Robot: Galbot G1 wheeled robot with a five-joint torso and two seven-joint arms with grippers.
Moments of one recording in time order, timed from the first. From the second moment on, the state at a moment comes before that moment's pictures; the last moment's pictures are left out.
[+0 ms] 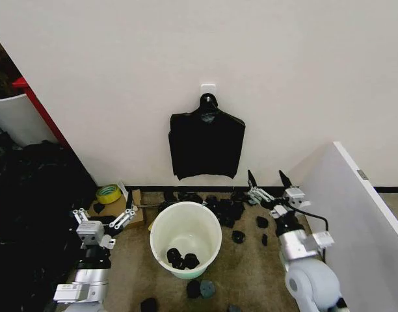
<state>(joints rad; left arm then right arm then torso) 1.74 -1.42 -0.63 -2.25 -0.16 -0.42 -0.01 -1.33 1.36 0.40 2.03 0.50 0.09 -0.10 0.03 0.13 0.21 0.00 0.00</state>
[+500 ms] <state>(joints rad) 1.75 -1.44 -0.64 -2.25 -0.16 -0.43 -0.02 -0.94 1.48 0.22 1.66 0.93 0.18 -0.22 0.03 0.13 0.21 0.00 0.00</state>
